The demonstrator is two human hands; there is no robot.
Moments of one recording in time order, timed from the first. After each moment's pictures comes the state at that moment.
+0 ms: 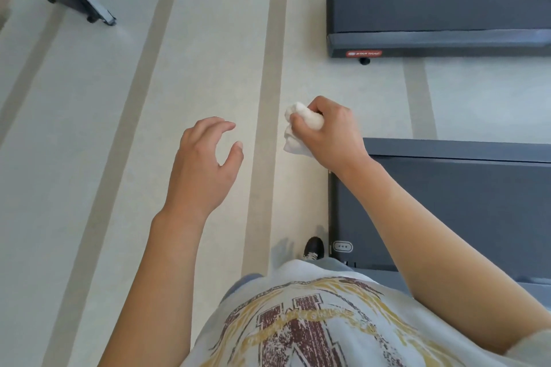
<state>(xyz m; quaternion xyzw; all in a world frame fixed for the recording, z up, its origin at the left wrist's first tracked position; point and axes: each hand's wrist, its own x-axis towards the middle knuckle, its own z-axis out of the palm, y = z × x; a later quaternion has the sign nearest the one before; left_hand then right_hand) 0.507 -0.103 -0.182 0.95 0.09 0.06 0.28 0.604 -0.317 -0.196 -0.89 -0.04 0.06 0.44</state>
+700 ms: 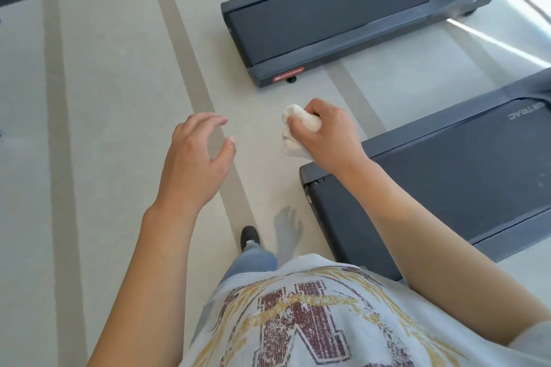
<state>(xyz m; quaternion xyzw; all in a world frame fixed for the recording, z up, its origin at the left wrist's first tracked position) 0.806 -0.088 -0.190 0.95 -0.12 0.00 0.29 0.789 -0.329 -0.209 -0.89 0.14 -0.05 0.43</state>
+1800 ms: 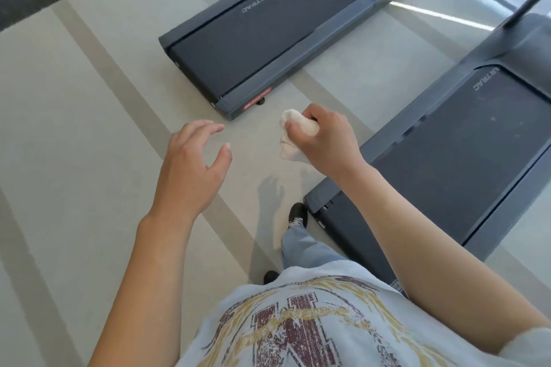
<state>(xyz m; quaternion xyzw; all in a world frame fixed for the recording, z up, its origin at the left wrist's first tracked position) 1.108 -0.095 -0.194 0.92 -0.26 -0.08 0.29 1.020 -0.322 -0.217 -0.86 0.29 -0.09 0.41</state>
